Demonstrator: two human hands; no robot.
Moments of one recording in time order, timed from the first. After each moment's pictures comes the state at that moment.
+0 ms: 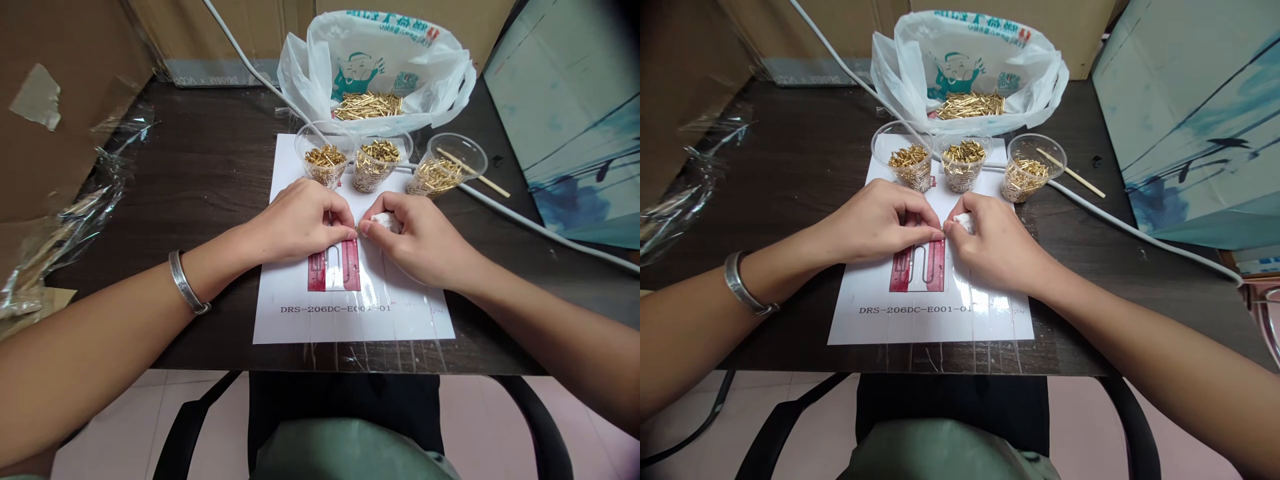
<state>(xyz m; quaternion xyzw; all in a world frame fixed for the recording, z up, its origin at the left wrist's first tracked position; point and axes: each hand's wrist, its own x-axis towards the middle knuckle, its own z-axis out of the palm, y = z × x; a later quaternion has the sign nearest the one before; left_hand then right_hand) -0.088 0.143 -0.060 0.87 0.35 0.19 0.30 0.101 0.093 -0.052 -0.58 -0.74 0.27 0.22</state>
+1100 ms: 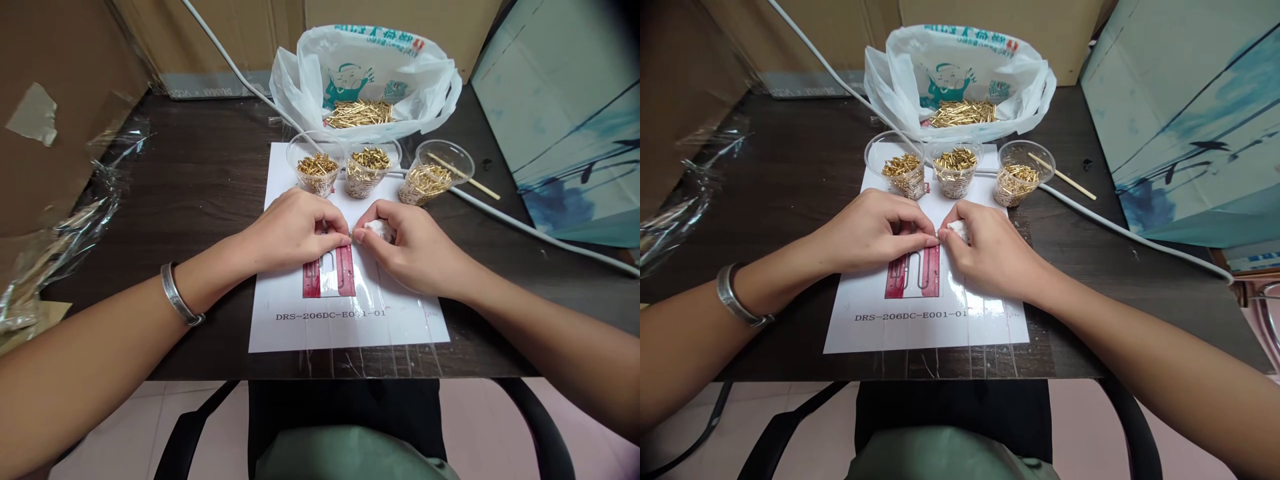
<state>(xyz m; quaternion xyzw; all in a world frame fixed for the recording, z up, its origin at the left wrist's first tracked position) -0.090 0.143 -0.059 0.88 0.33 0.19 0.28 0.105 0.090 -0.054 -0.58 -0.74 0.27 0.22</state>
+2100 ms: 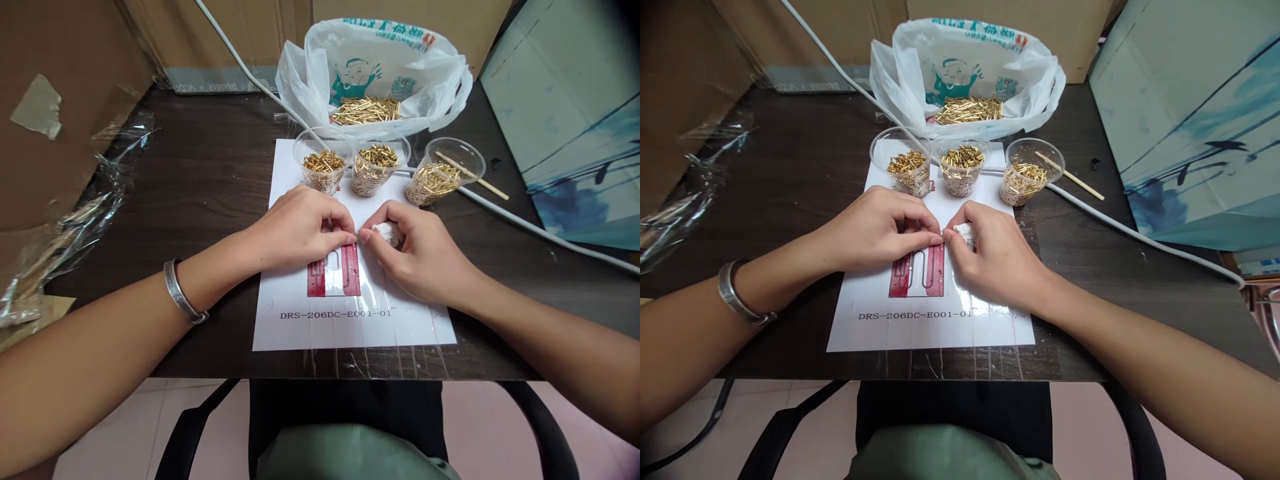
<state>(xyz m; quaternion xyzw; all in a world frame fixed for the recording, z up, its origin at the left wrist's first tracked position) -0.089 0.142 -0.057 0.88 0.33 0.18 0.28 0.101 0.081 -0.061 -0.57 -0.74 0.23 0.26</state>
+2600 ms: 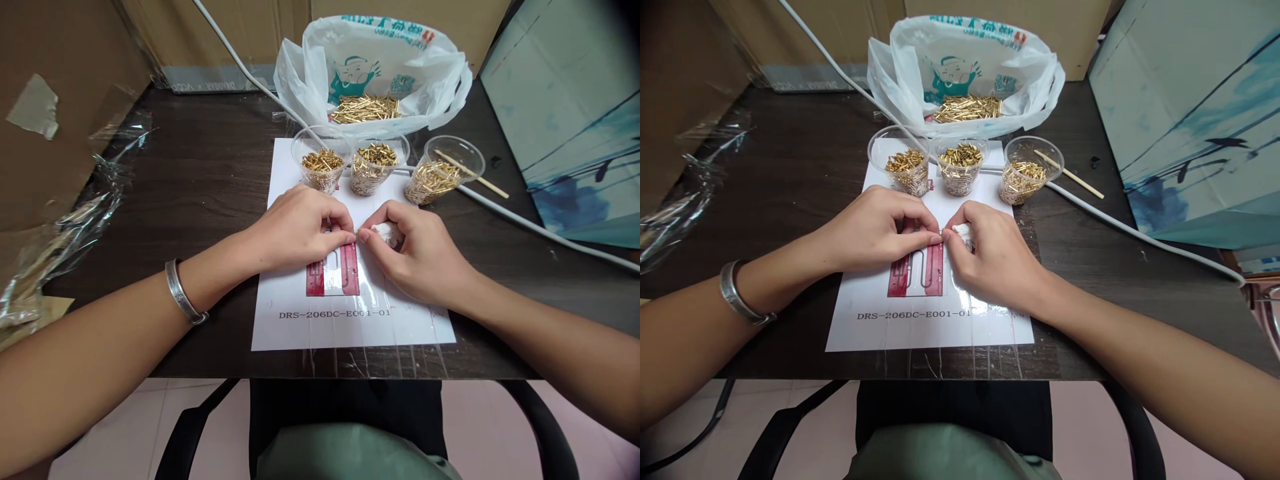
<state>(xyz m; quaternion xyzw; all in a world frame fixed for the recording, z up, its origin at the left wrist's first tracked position) -0.088 0.142 -0.059 0.88 0.34 0.18 0.26 0.102 0.081 -0.061 -0.56 -0.75 0.21 0.27</state>
